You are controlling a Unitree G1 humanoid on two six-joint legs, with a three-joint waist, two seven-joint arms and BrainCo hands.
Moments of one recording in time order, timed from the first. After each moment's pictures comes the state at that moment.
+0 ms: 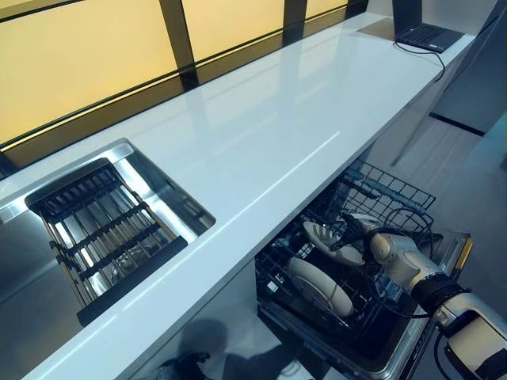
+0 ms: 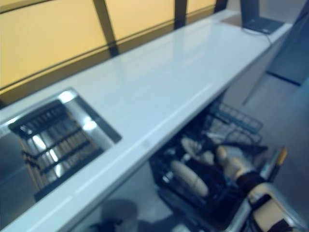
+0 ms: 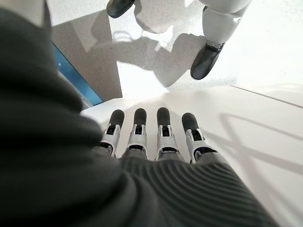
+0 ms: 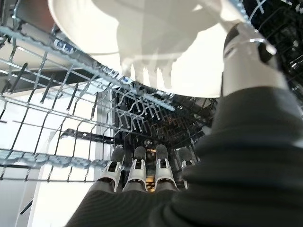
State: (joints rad) left arm -0.28 0.37 -0.50 0.92 0.23 0.04 -0.14; right arm -0.86 -0.73 0.59 0.63 -0.40 0.14 0.08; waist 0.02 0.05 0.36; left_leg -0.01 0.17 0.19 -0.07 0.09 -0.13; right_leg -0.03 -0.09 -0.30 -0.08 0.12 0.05
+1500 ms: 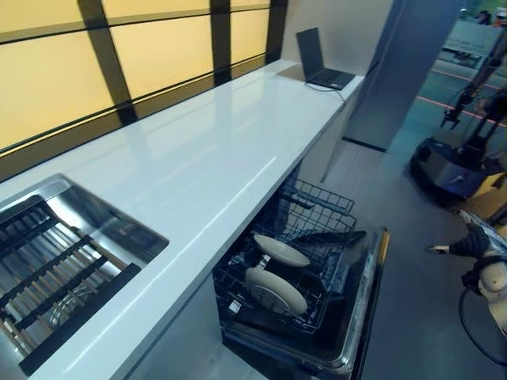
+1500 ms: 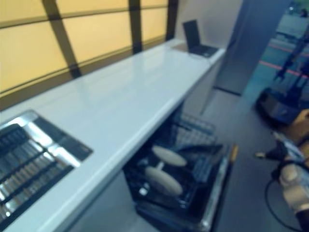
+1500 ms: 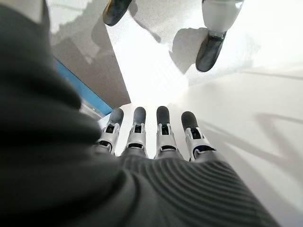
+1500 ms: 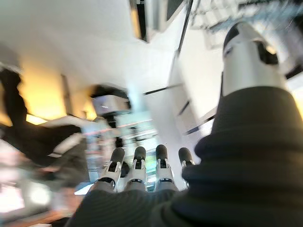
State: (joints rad) left arm -0.13 0.41 -0.42 0.97 0.27 0.01 -0.13; right arm -0.29 -0.93 -0.07 0.35 -0.08 0.31 -0.15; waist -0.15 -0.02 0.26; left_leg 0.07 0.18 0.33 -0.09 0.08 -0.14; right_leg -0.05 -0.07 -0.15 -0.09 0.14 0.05
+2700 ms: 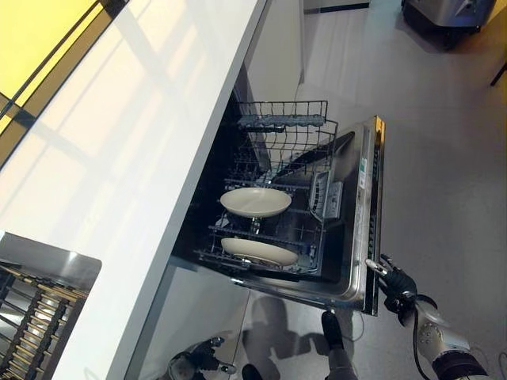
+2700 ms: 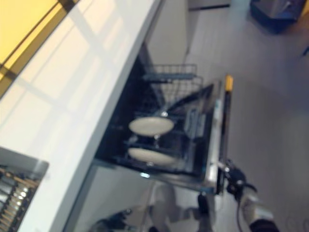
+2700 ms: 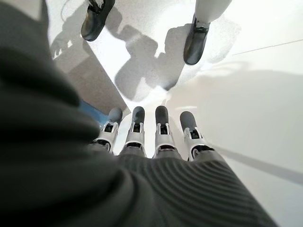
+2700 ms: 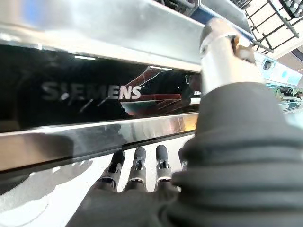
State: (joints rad) left arm -0.33 0.28 -0.54 1.00 0.10 -0.04 -0.07; right arm -0.39 -0.54 0.02 0.68 0.84 0.07 0.08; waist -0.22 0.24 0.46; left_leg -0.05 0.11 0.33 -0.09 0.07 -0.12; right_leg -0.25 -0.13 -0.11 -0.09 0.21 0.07
